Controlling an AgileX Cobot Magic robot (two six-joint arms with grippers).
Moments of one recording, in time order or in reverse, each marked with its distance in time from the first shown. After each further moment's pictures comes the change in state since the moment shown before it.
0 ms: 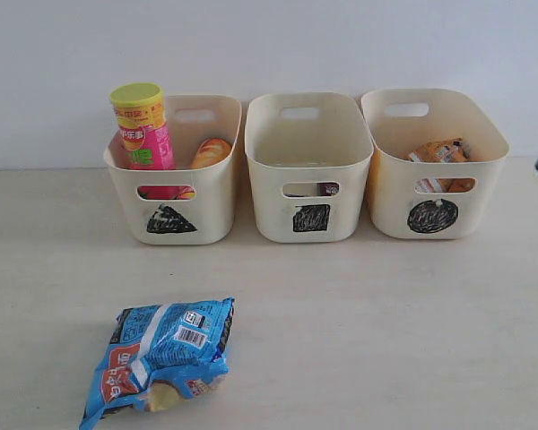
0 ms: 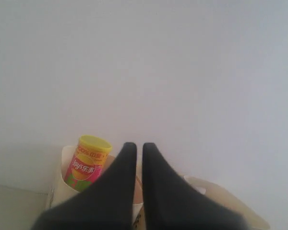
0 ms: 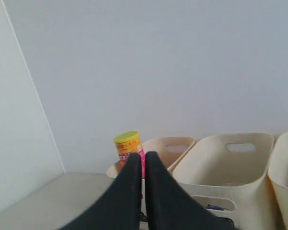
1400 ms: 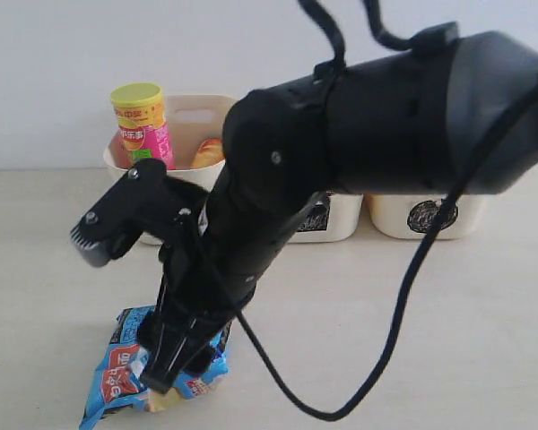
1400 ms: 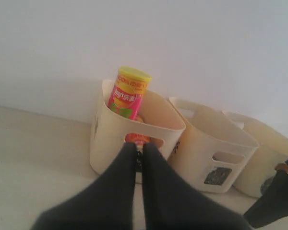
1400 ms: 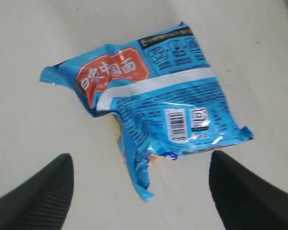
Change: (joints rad) left arm 0.000 -0.046 0.049 -0.333 0.194 0.352; right arm 0.567 1.194 -1.143 0.495 1.275 -1.046
